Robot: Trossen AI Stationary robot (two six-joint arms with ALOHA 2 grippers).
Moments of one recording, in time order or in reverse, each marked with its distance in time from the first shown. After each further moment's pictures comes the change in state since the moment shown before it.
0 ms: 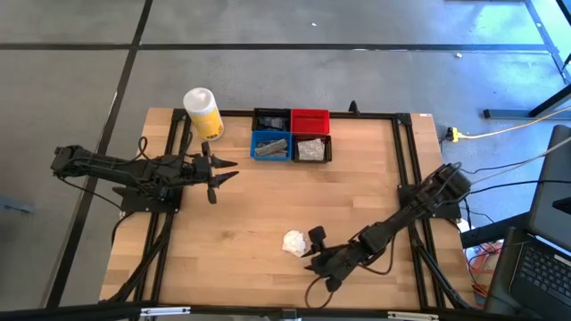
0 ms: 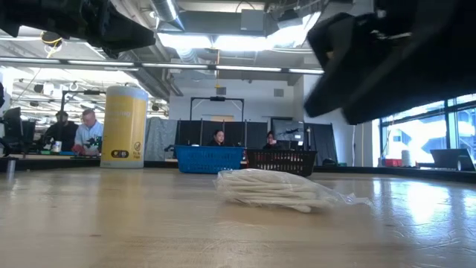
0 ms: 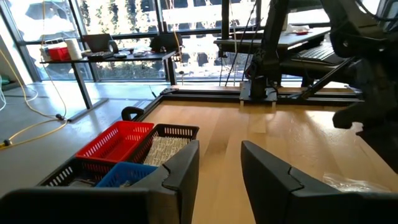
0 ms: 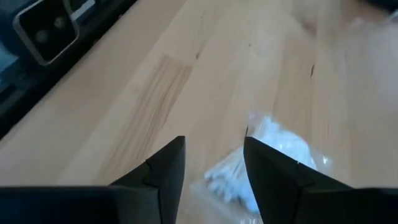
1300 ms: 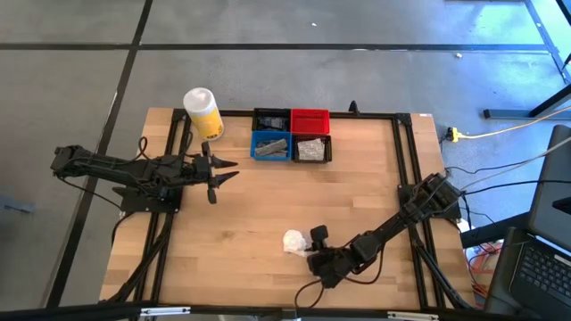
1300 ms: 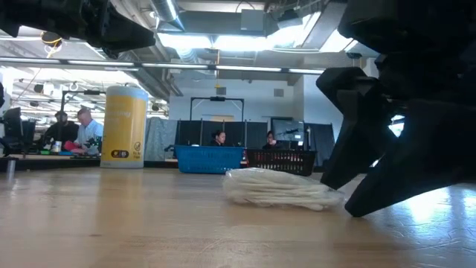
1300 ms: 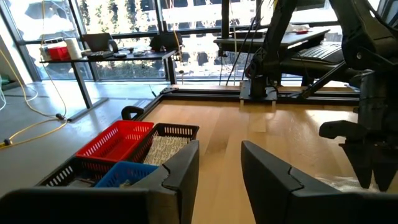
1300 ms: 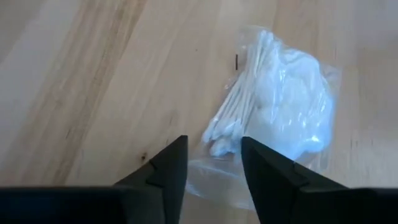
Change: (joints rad) left arm 0.000 0.000 0.000 -0.004 0.000 0.000; right arm -0.002 0.144 0.096 -0.246 0.124 0.143
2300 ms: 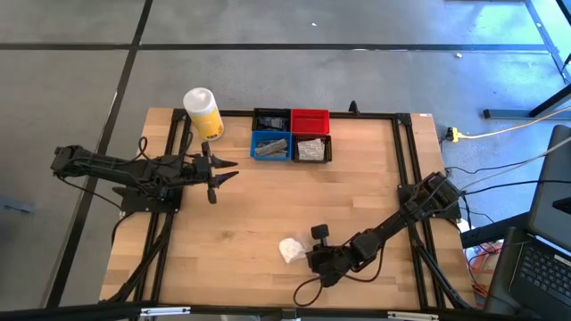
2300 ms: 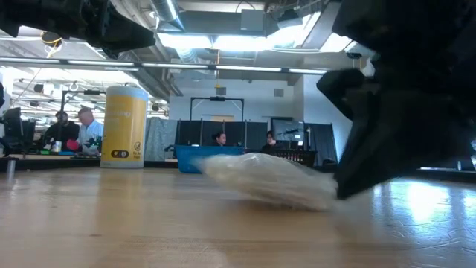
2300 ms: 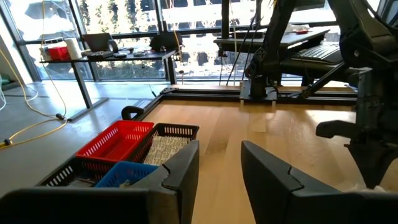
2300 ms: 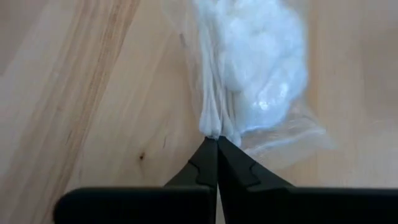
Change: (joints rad) left arm 0.000 0.000 0.000 0.000 0.000 0.000; right arm -0.003 -0.021 -0.004 -0.001 -0.040 0.059
